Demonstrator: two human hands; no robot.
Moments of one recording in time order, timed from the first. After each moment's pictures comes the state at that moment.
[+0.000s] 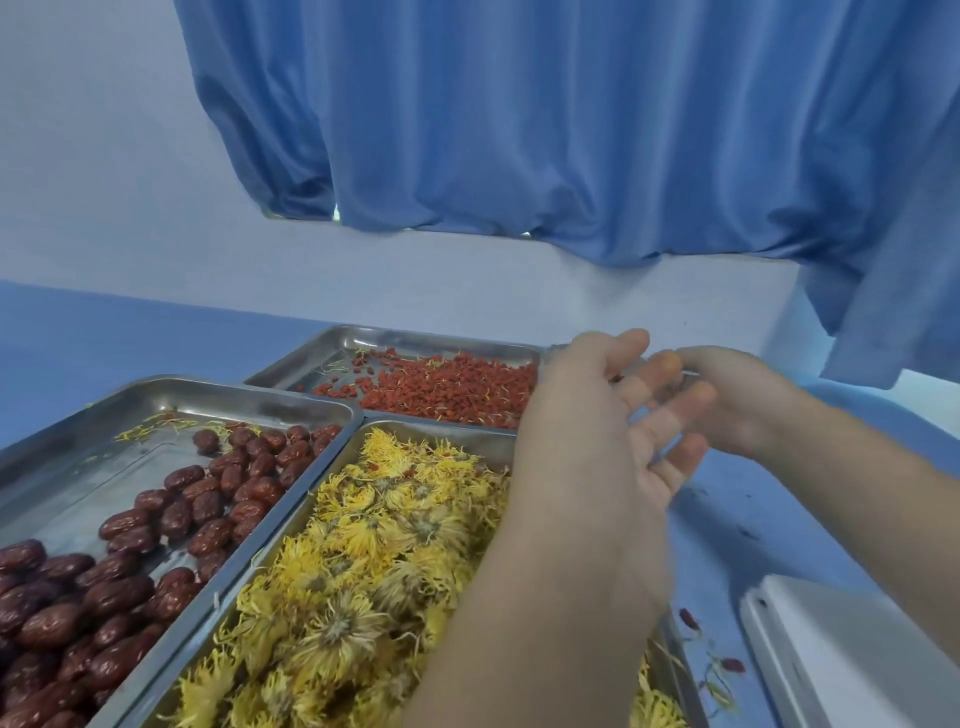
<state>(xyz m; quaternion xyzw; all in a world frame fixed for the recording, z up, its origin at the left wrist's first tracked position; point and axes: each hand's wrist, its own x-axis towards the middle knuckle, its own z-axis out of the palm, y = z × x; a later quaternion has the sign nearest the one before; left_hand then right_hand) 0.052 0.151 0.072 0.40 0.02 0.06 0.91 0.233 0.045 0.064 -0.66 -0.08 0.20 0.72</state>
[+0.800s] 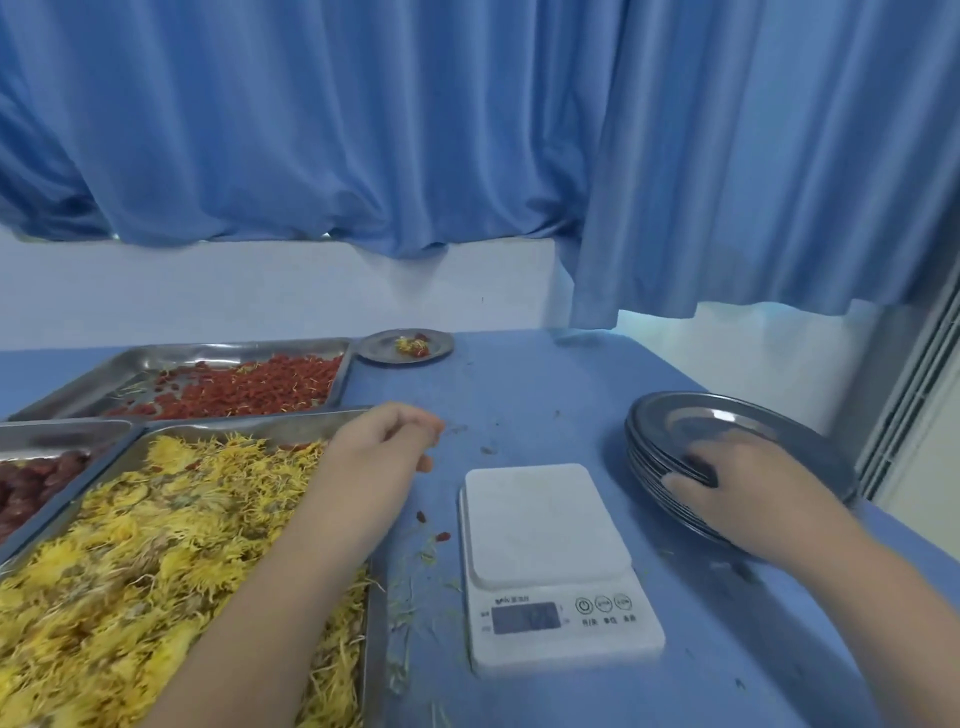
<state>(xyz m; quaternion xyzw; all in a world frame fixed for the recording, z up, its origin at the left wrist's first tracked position) 0.028 0.072 0.041 0.79 0.08 0.15 0.58 0.093 -0.226 0.012 -0.99 -0.04 -0.14 0.09</state>
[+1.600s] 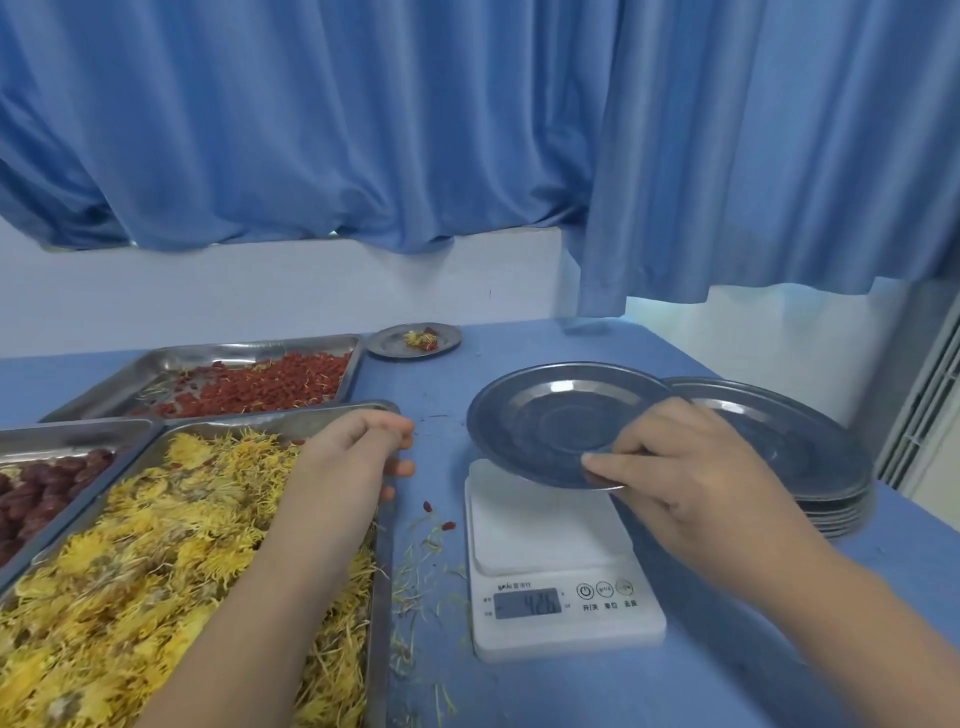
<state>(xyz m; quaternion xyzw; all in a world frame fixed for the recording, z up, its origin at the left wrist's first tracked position) 0.023 0.085 0.025 0.73 0.12 0.19 0.64 0.061 -0.183 0.020 -0.81 -0.41 -0.41 0.12</state>
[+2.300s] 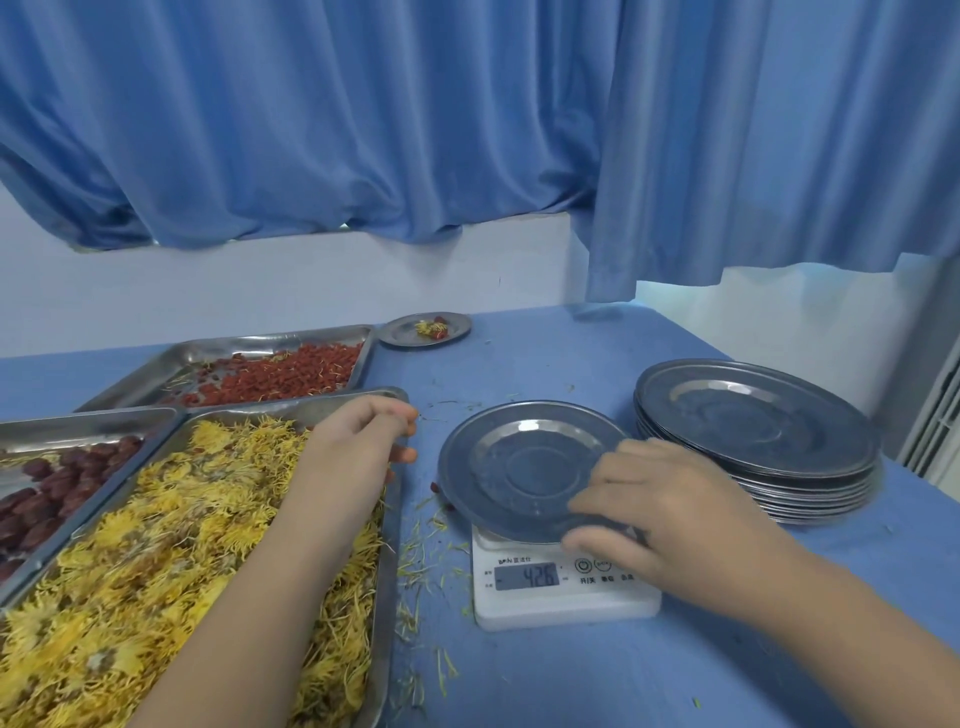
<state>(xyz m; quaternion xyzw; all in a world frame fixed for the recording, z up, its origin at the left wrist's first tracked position) 0.023 0.082 0.023 0.76 0.12 0.20 0.60 0.039 -0.178 0.009 -0.86 -0.44 -0.24 0.09</state>
